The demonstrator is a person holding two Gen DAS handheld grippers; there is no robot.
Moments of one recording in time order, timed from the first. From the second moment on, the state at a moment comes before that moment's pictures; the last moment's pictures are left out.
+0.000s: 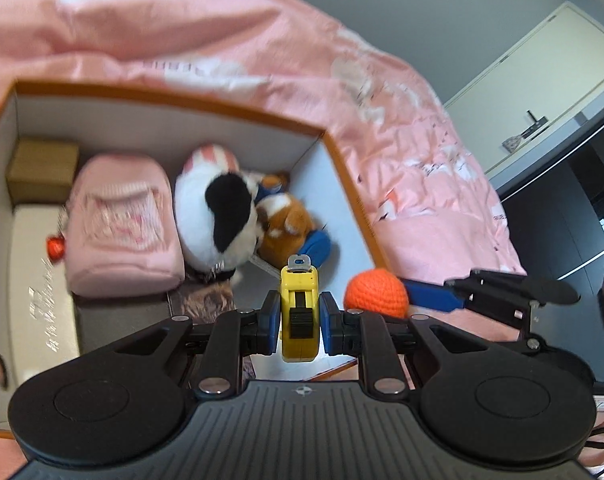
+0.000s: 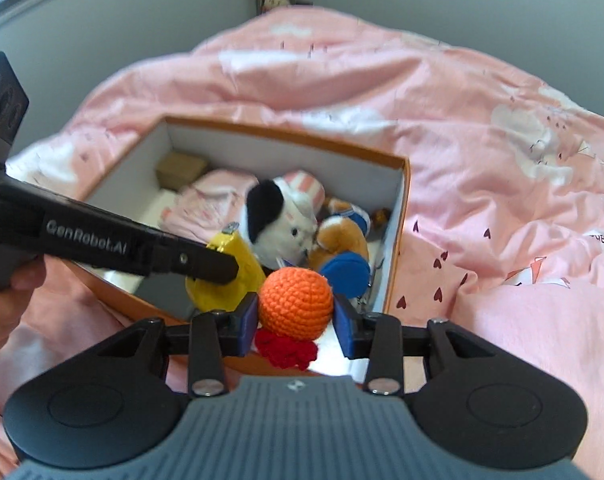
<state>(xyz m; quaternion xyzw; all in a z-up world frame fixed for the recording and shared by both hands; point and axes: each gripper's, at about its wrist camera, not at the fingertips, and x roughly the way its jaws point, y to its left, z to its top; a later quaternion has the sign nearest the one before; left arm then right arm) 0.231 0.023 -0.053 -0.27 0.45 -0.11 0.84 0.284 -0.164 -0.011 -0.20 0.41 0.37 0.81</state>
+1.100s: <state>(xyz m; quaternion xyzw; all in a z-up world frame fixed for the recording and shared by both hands) 0.252 0.004 -0.099 -0.26 0.51 -0.05 0.82 0.298 -0.151 -0.037 -0.28 0.44 0.34 0.78</state>
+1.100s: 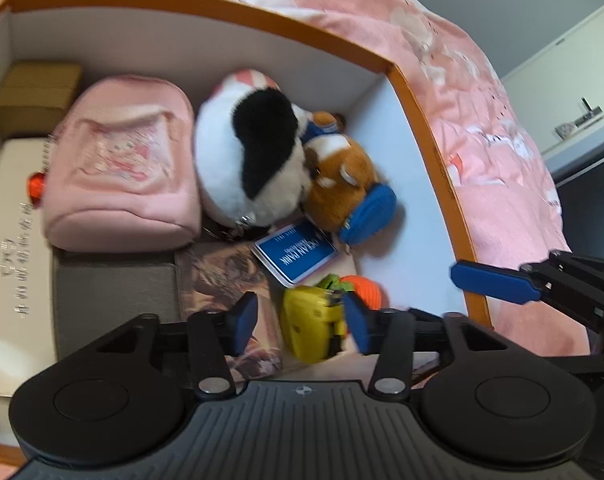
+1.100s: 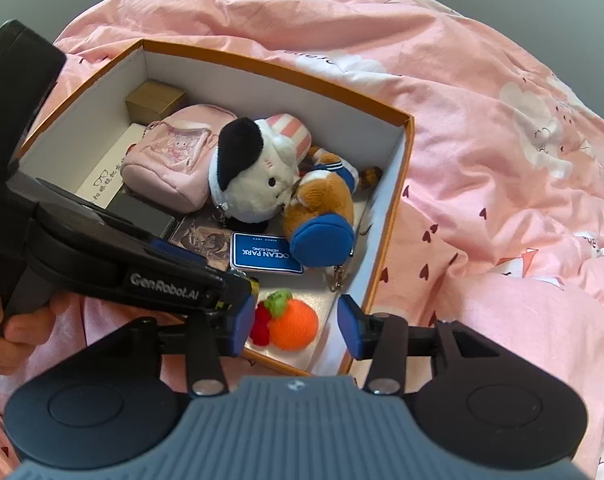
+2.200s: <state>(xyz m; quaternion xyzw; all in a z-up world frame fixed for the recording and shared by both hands) 0.114 0.008 0.054 -0.05 0.23 0.13 0.96 0.196 -0.180 0.051 -0.08 0.26 0.31 0.91</state>
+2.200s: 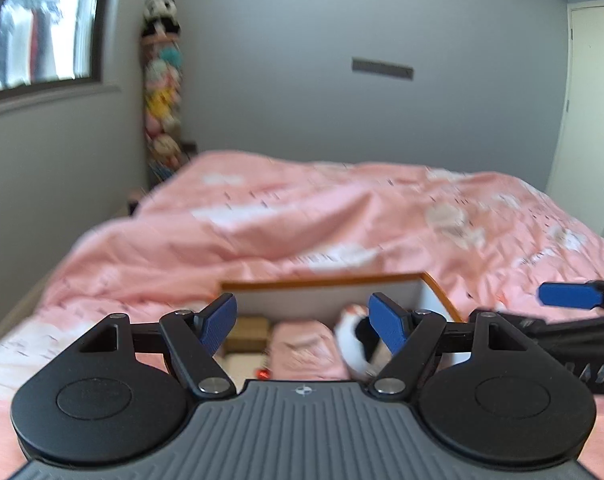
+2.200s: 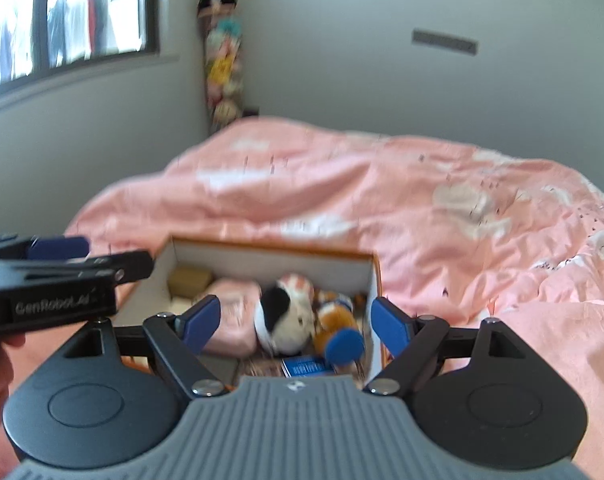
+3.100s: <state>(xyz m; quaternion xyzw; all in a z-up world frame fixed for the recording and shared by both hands) 0.060 0.030 0.004 -0.06 0.26 0.16 0.95 0.119 -0.170 0.010 -0.07 0.22 0.29 0.93</state>
